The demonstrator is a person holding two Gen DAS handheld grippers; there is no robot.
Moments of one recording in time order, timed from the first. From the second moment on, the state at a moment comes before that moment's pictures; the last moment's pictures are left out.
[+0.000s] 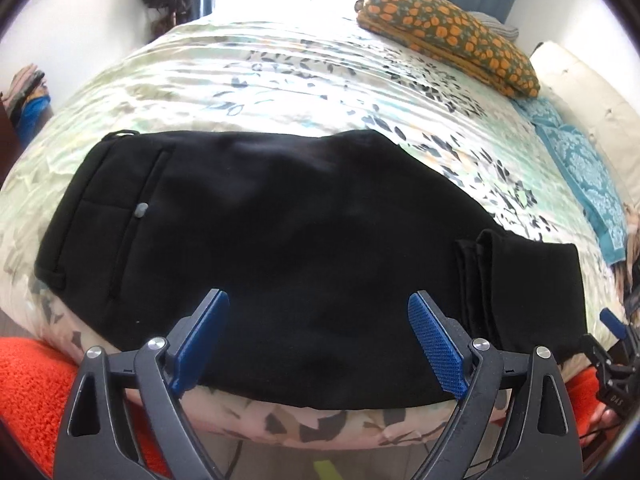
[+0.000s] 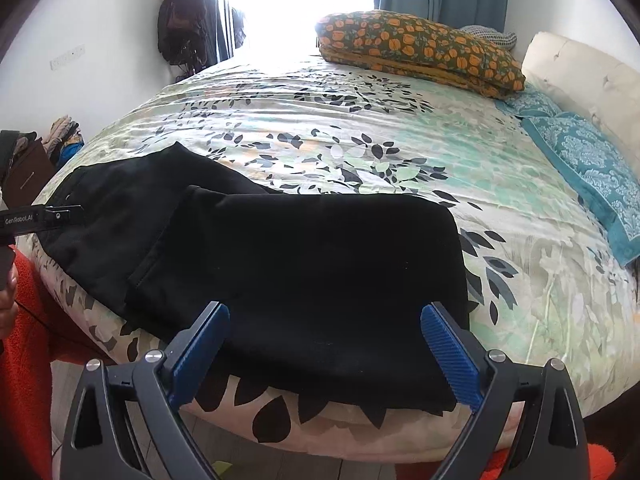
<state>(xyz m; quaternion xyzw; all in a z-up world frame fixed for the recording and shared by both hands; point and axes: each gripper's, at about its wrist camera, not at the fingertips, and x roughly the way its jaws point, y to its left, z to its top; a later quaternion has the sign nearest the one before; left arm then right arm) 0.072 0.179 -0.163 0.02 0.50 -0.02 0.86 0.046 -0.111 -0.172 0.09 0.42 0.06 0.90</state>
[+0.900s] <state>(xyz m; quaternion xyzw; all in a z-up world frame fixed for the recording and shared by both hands) 0.072 0.184 -0.172 0.09 0.51 0.04 0.85 0.051 -0.091 -0.174 0.08 0.42 0.07 0.90</state>
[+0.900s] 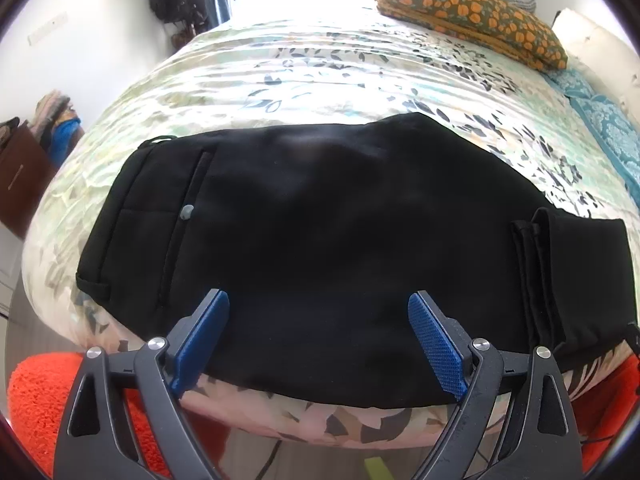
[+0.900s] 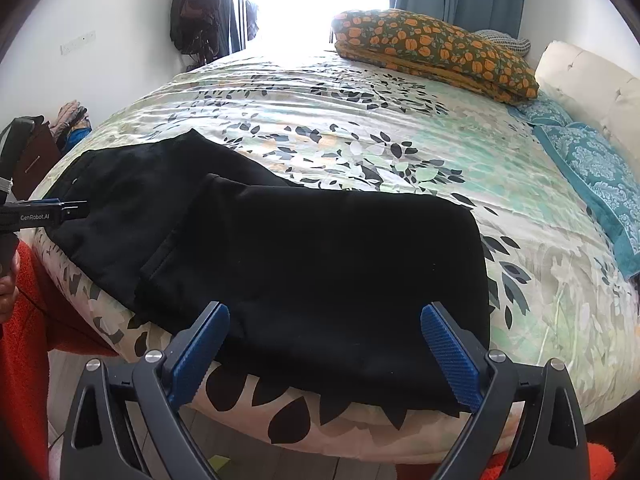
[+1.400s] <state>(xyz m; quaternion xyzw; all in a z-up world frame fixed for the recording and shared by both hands) 0.072 0.187 -0.173 0.07 0.52 0.04 0.85 0.051 -0.098 -0.170 0.09 0.41 0.07 0.90</state>
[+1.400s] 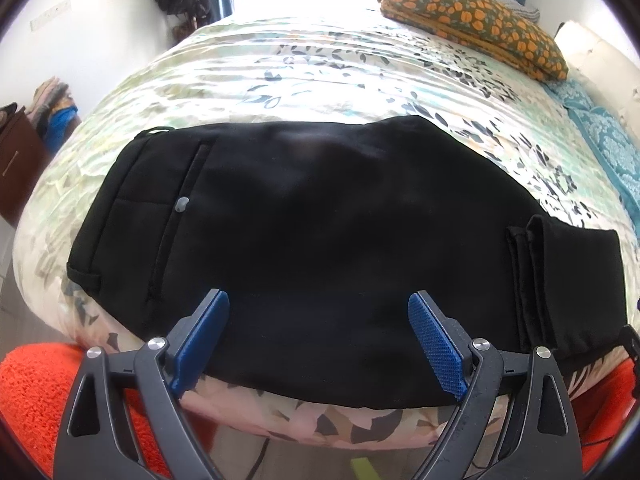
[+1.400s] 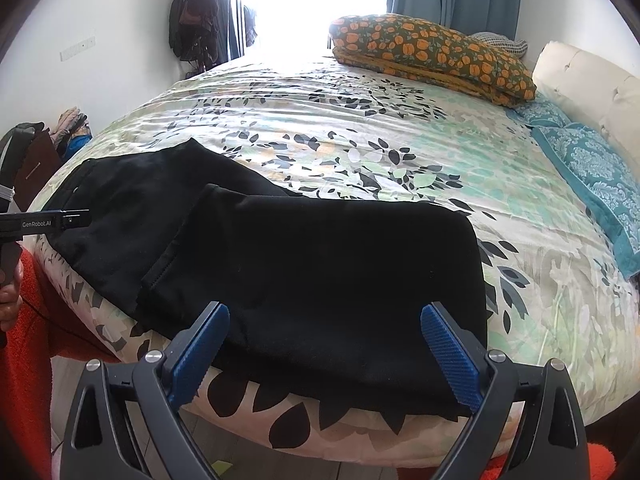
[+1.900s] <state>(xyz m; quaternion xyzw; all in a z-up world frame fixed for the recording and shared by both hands) 0.074 0.205 -0.158 0.02 0.51 0.04 0.86 0.050 -0.105 -0.169 0.11 0.41 0.07 0.90</state>
